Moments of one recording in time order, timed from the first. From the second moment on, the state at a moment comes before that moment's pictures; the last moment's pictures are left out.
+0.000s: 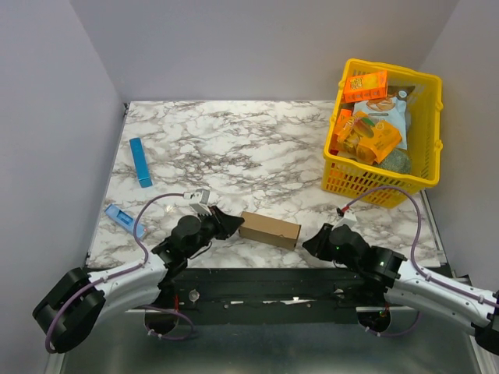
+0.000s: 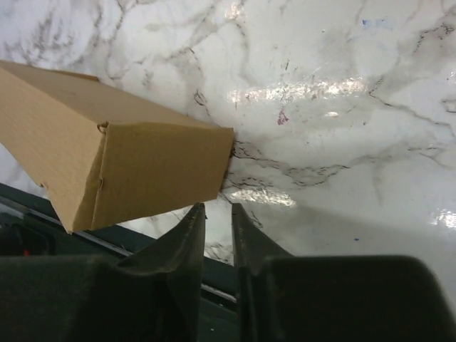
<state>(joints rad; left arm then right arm) -0.76 0.90 0.09 0.56 -0.03 -0.84 0.97 0.54 0.23 -0.37 0.31 1.02</state>
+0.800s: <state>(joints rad) -0.86 0.91 0.10 0.54 -0.16 -0.86 0.98 0.42 0.28 -0.42 0.27 1.17</state>
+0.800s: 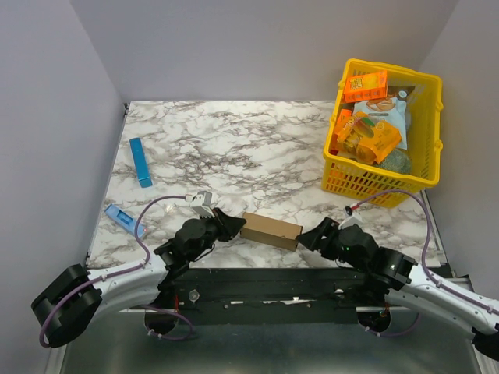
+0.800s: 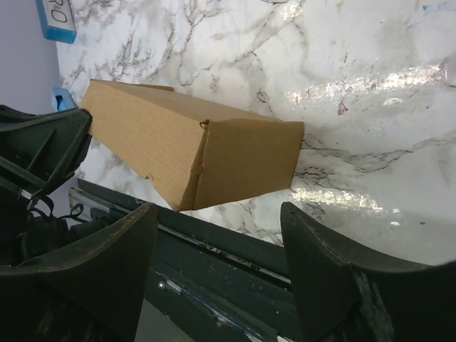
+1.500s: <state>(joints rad) -0.87 0.92 0.10 0.55 -0.18 -0.86 0.98 0.45 0.24 -0.32 0.28 1.24</state>
